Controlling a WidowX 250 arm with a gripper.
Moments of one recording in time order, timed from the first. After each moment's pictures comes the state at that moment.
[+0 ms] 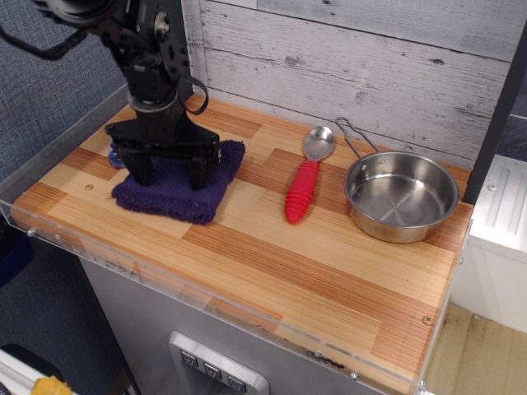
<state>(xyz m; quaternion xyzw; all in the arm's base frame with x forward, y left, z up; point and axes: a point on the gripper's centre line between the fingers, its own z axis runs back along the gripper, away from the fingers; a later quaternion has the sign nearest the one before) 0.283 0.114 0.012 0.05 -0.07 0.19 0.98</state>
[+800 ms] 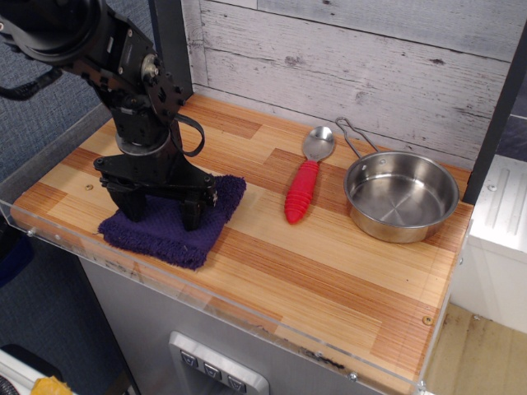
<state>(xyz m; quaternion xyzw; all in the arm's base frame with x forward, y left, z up) 0.241 0.090 0.010 0.05 -0.07 0.14 0.99</state>
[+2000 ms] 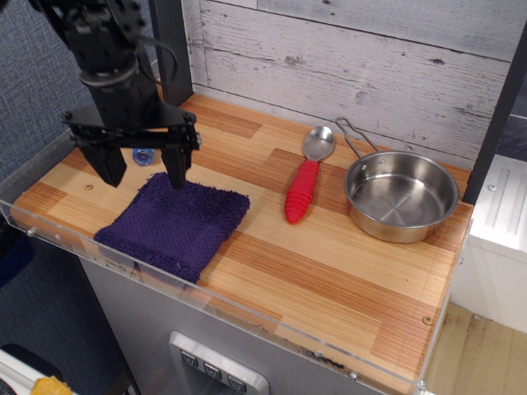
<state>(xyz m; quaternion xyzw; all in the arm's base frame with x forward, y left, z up) 0.245 0.097 0.080 0.00 -0.10 0.19 0.98</state>
